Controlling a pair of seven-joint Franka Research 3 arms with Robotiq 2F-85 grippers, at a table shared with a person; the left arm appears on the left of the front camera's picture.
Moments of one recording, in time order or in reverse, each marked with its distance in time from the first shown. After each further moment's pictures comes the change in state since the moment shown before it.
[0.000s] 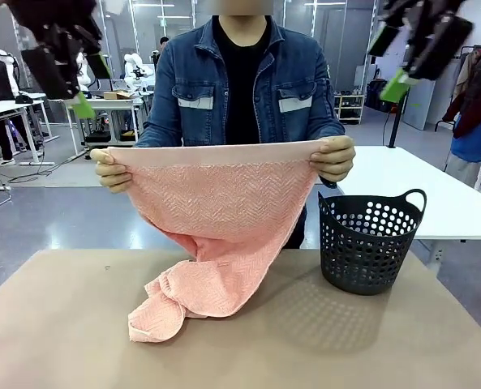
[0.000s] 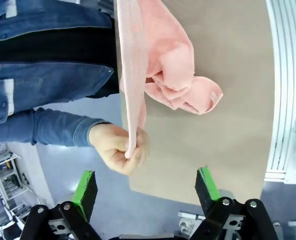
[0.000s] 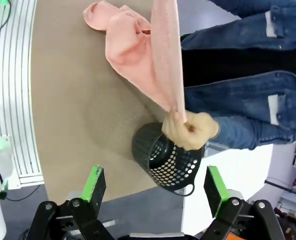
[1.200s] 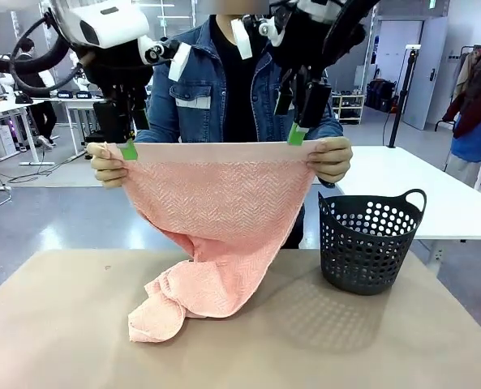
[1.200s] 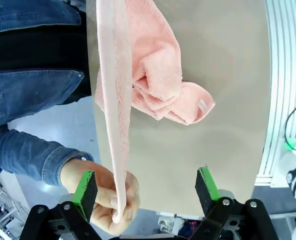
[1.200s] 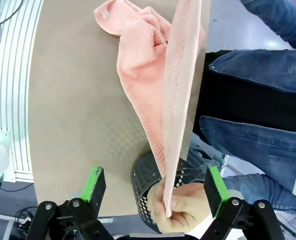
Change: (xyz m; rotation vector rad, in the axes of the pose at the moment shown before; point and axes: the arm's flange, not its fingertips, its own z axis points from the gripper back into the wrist) left arm 0.026 0.032 -0.100 -0.165 0.046 0.040; right arm 0.073 -0.065 -0.144 0.218 0.041 0.118
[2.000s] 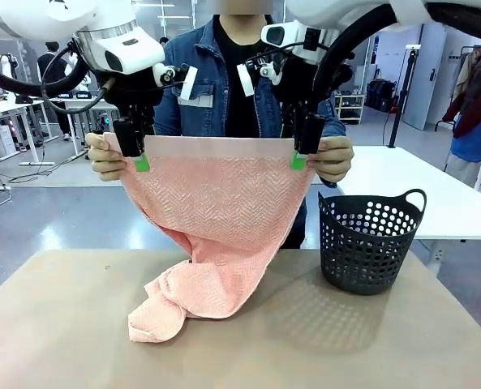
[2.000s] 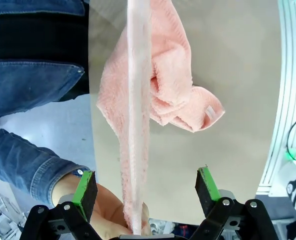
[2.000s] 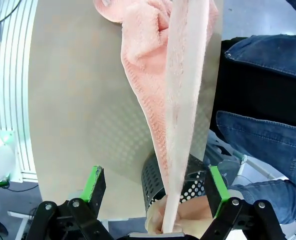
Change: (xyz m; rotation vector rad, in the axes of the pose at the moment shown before) left arm -0.004 0.029 -0.044 -0.031 0.004 0.063; right arm -0.021 -0.022 -0.057 0.087 0.032 -0.060
